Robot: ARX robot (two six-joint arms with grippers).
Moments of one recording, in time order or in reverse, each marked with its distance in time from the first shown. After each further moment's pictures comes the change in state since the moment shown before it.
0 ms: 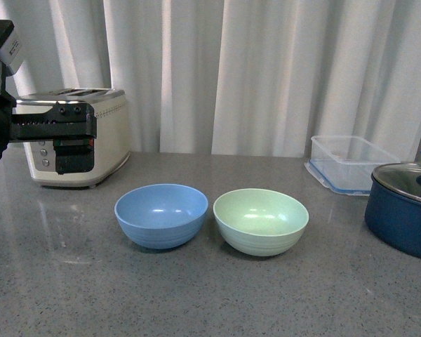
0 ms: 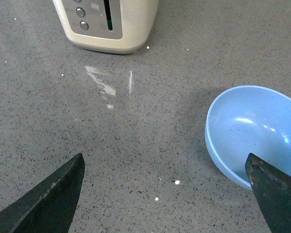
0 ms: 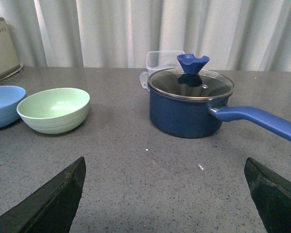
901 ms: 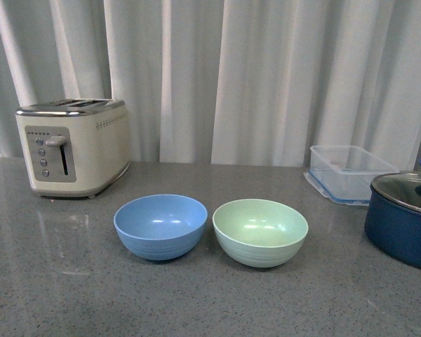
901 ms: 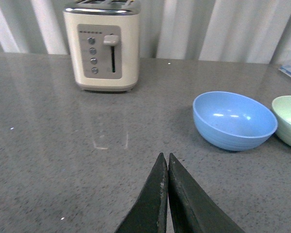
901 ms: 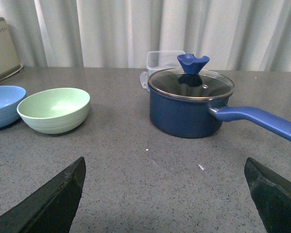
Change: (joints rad) left arm 0.185 -0.466 -0.790 0.768 0.323 0.173; right arm 0.000 0.000 0.000 0.000 0.000 0.000
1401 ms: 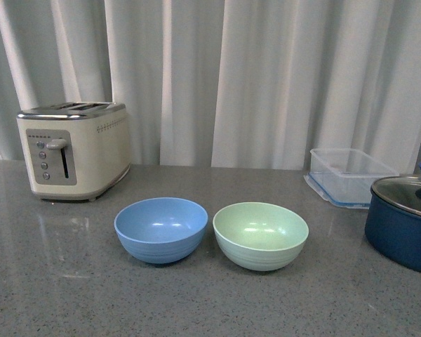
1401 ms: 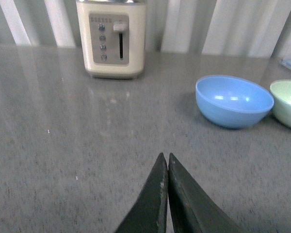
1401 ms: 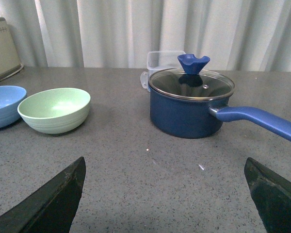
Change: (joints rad) left arm 0.011 -0.274 -0.152 -0.112 0.003 0.001; right arm 0.000 0.000 0.000 0.000 0.000 0.000
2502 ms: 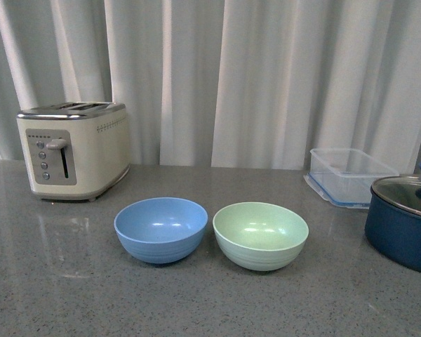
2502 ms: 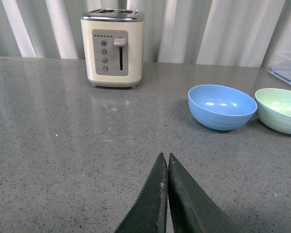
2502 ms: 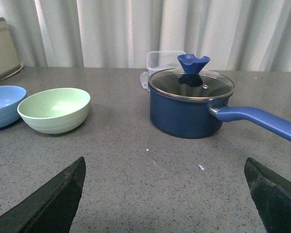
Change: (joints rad) left arm 0.000 -0.541 -0.003 -0.515 0.000 0.000; right arm 0.000 0.000 0.000 0.000 0.000 0.000
